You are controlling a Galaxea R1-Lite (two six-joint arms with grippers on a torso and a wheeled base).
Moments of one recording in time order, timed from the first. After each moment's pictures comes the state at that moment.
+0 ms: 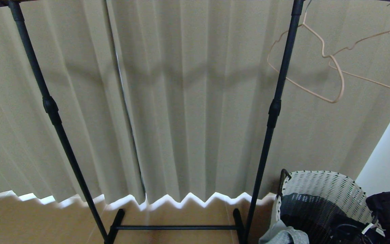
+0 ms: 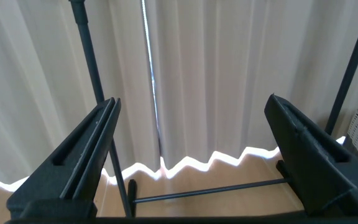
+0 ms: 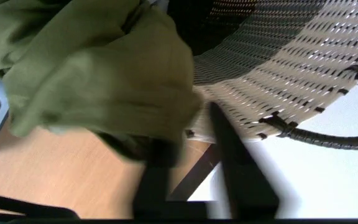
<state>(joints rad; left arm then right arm) -0.01 0.00 0.00 -0.11 -0.10 0.05 -0.10 1.75 -0.22 -0.28 -0.17 -0.77</state>
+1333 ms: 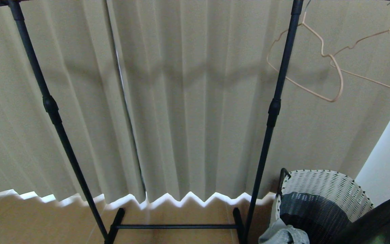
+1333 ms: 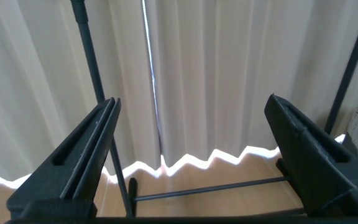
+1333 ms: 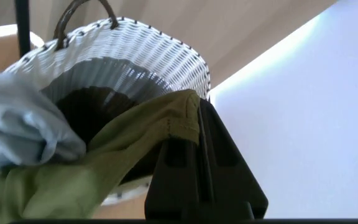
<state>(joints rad) -0.01 0.00 0.00 -0.10 -0.10 0.05 -0.16 0.99 -0.15 -0.45 -0.10 -0.52</state>
